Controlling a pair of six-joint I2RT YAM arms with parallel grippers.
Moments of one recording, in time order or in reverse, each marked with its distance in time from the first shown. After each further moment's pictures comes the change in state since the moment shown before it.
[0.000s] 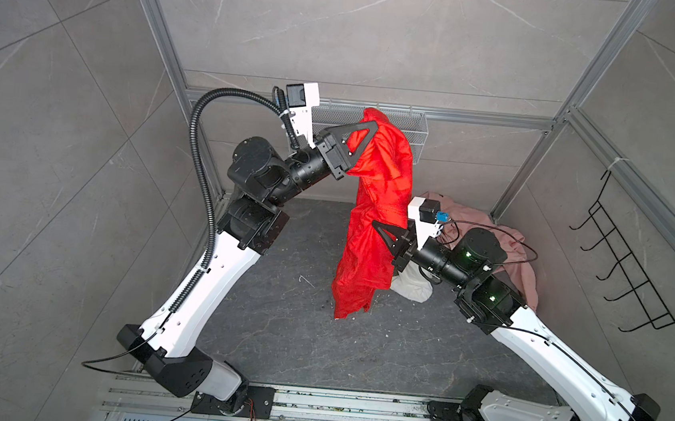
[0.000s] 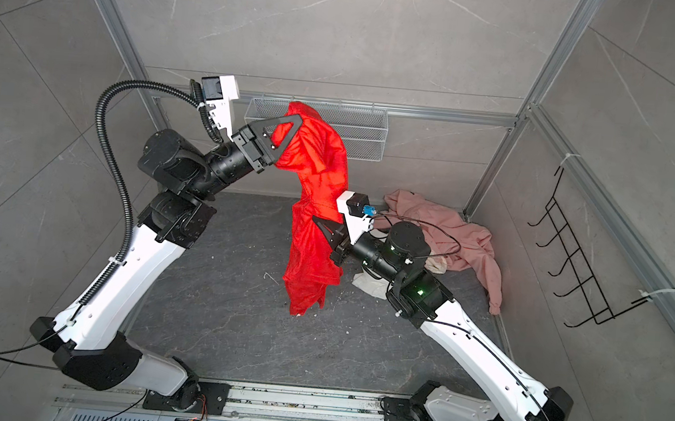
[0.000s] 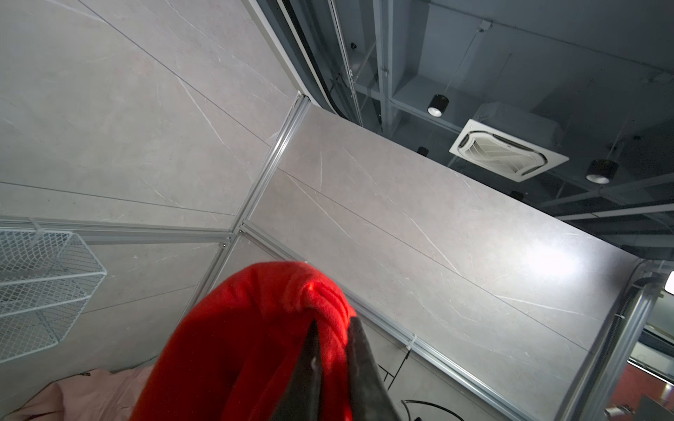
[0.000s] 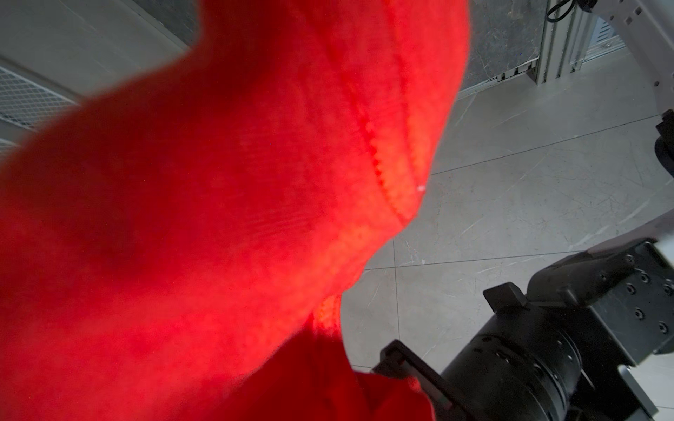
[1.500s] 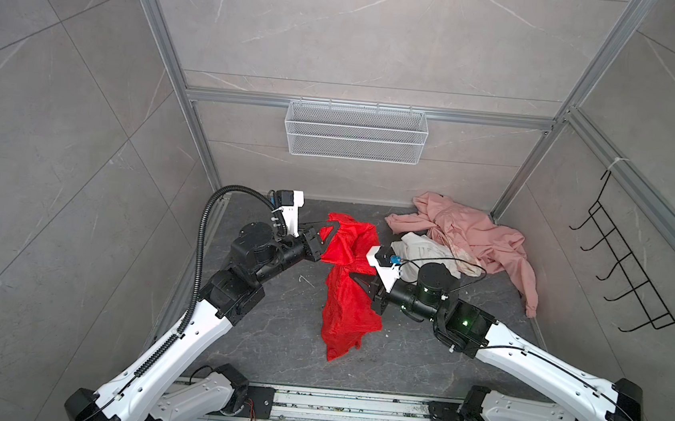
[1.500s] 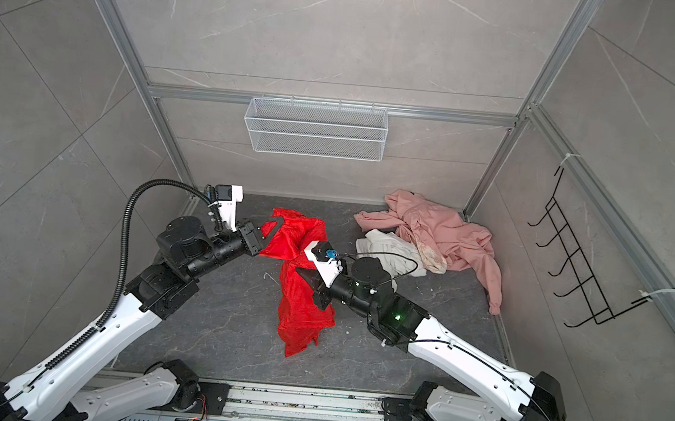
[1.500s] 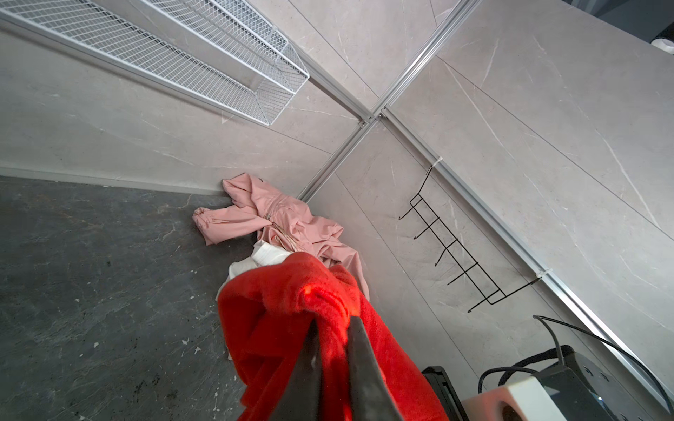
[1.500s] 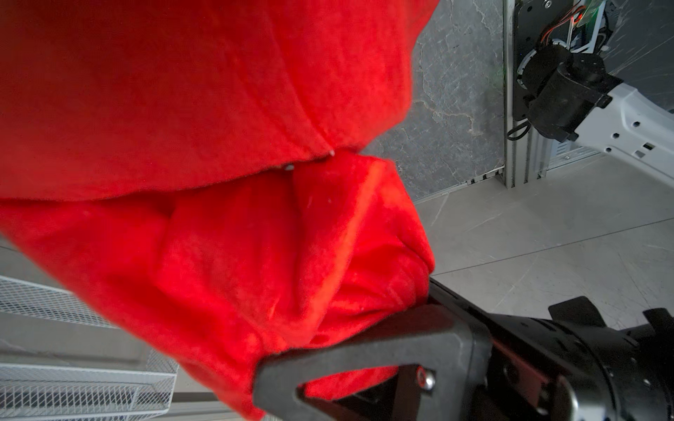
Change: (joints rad) left arm 0.000 -0.452 -0.790 -0.178 -0.213 0.084; right arm 0.185 -0.019 -0.267 -0.046 0.149 -0.016
